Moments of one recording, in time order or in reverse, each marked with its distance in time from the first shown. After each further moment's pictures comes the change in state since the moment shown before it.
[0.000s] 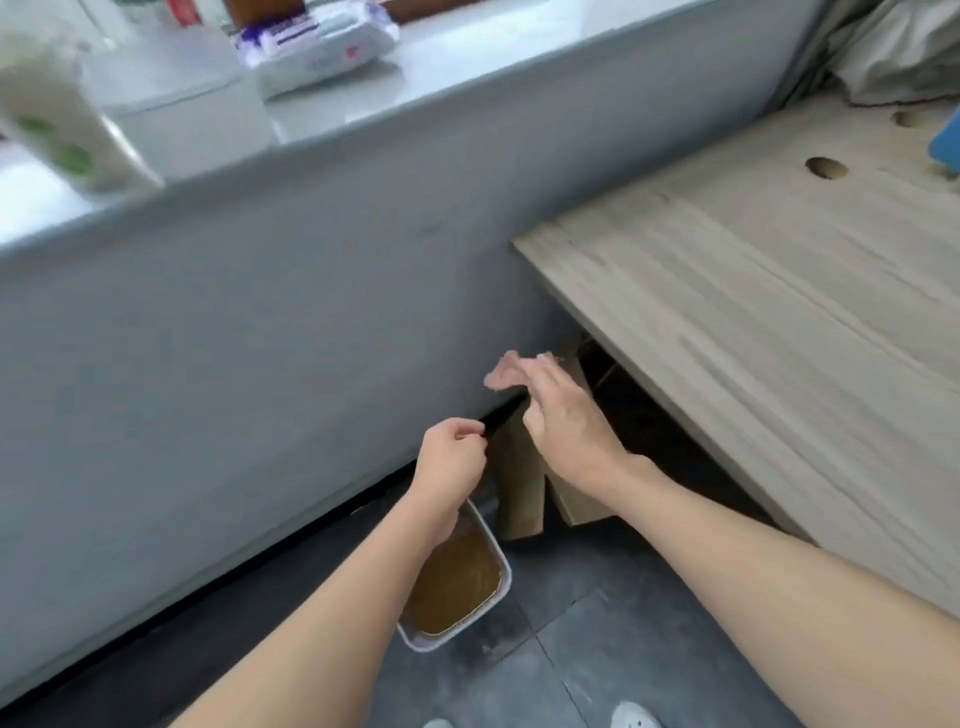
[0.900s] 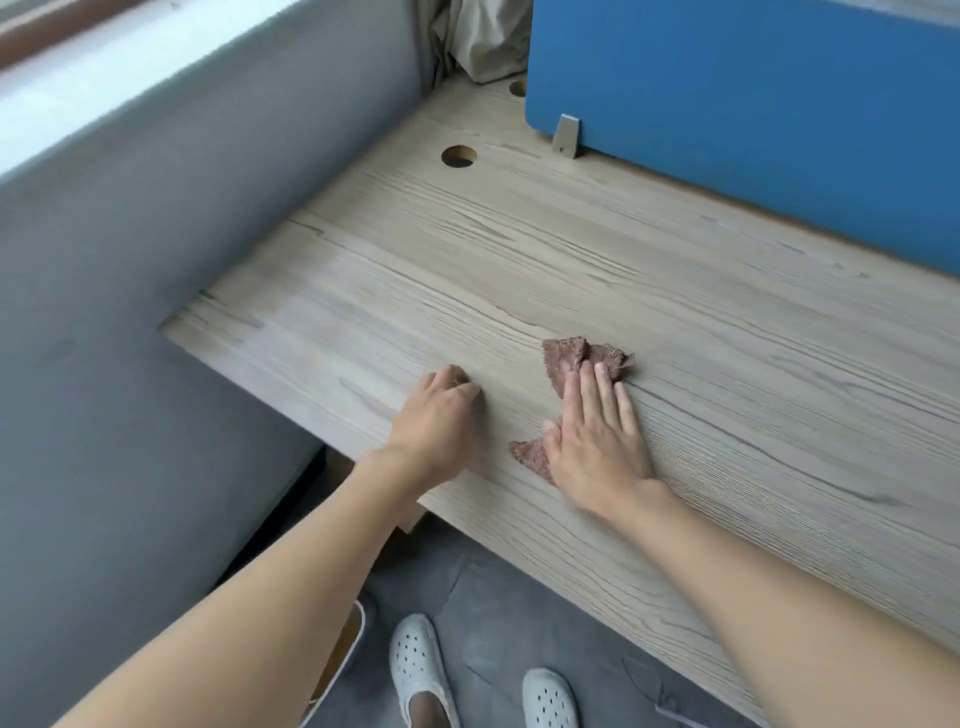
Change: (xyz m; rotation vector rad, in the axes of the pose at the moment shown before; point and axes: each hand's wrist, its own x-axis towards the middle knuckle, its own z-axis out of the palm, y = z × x) left_hand -0.062 0.139 0.267 1.153 -0.454 0.875; right_hand -0.180 0.188 -0.205 -0.597 0.002 0.694
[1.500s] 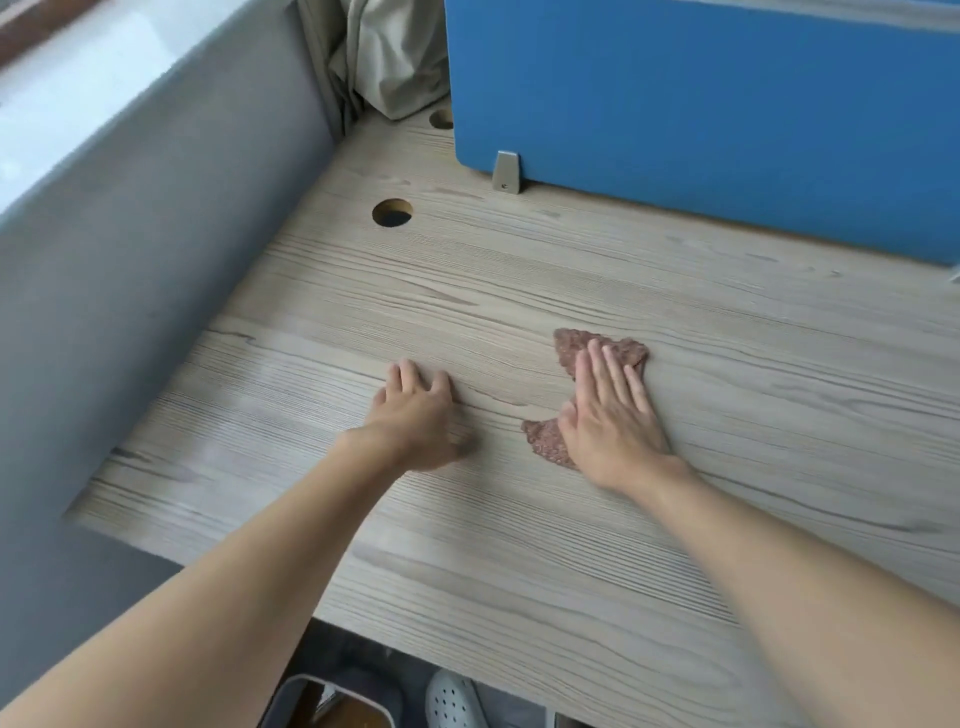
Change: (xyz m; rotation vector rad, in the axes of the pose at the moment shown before) left_hand 0.145 -0.033 -0.052 0.316 -0.295 0.046; right_hand 0.103 0.025 -0.032 0.104 -0.053 0.188
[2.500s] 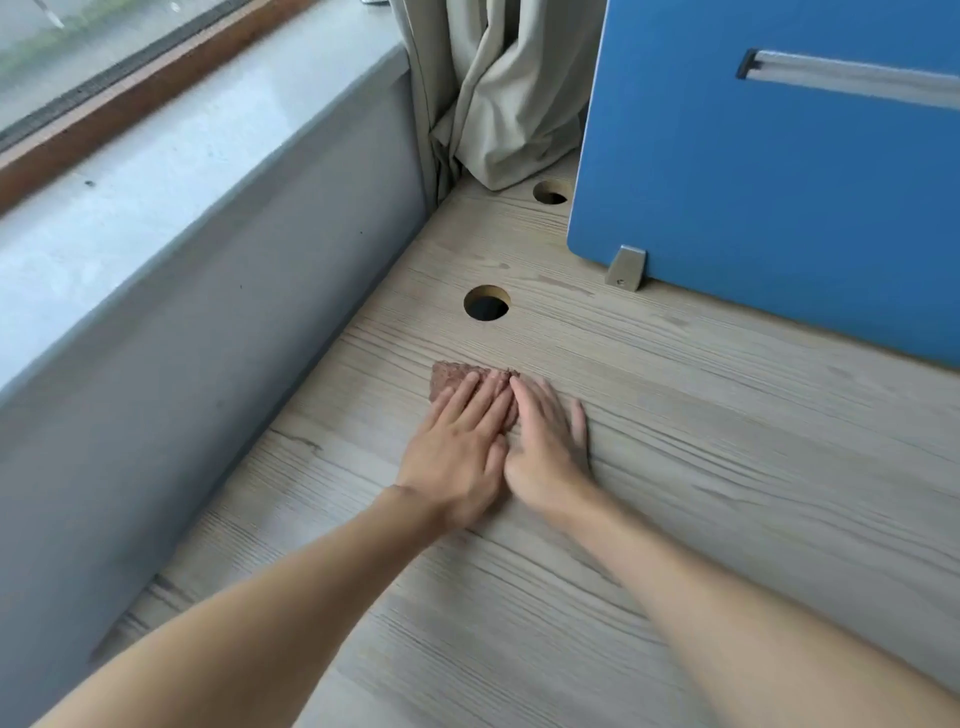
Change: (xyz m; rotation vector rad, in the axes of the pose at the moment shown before) left_hand 0.105 -0.087 -0.024 -0.071 0.381 0.169; right_hand 0.163 -0.153 -0.028 0.561 0.077 -0.121
